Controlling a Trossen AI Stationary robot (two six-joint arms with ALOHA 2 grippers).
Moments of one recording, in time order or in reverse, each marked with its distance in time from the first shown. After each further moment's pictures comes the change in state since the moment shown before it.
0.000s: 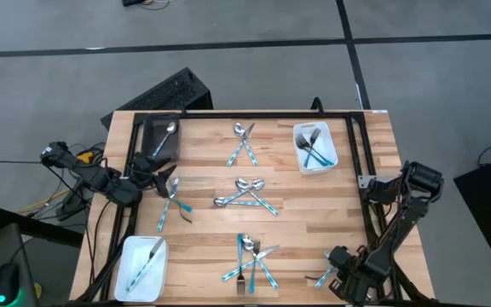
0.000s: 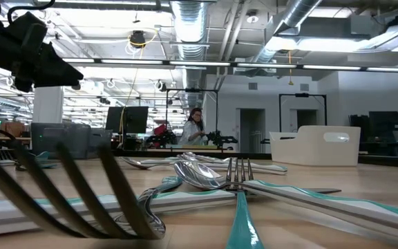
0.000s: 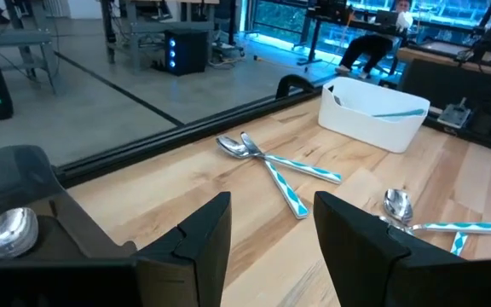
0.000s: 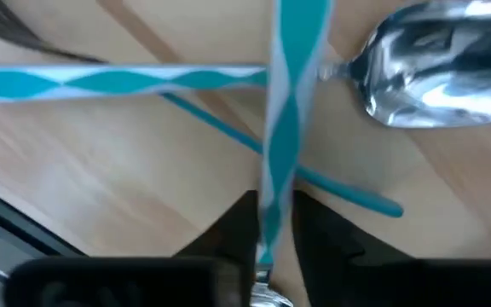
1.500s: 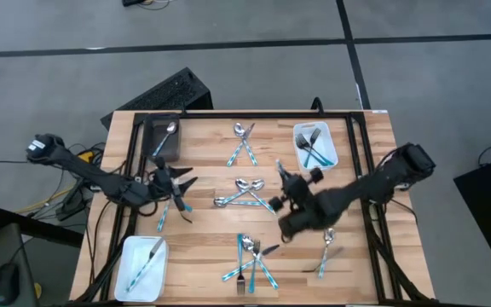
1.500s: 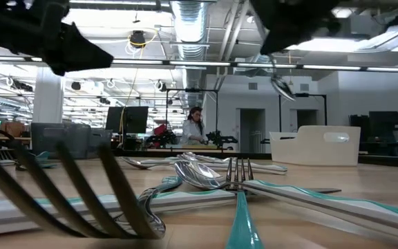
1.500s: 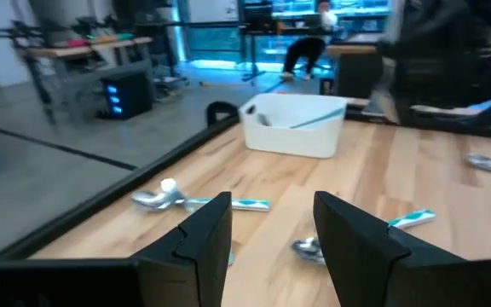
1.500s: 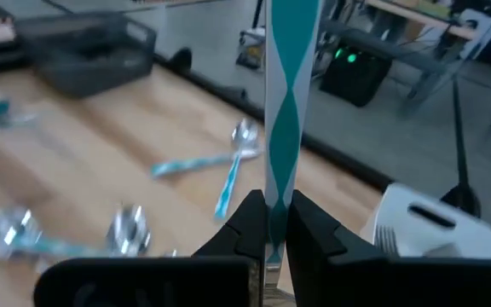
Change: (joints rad) left arm 0.090 0.550 0.001 0.846 0.247 0.463; right arm -0.676 -0.119 0.216 -0.085 1.309 -0.899
